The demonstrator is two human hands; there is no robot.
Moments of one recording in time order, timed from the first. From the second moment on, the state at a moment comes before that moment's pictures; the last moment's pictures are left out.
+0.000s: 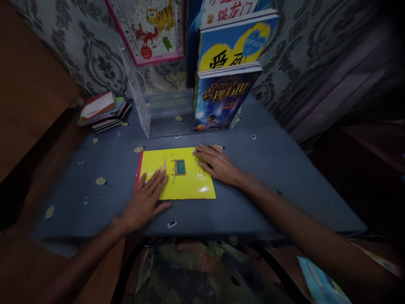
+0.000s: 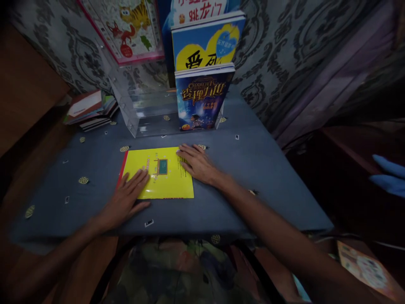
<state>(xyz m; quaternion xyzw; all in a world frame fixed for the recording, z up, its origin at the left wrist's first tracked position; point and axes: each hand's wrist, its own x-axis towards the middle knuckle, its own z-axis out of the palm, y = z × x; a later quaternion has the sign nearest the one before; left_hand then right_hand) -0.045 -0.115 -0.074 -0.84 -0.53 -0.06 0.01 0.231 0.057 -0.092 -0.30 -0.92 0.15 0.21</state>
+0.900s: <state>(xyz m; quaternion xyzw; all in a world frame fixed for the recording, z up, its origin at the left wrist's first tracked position) -0.044 -0.176 -0.072 -0.86 -0.50 -0.05 0.03 0.292 -0.065 -0.084 -0.18 -0.97 0.15 0.10</state>
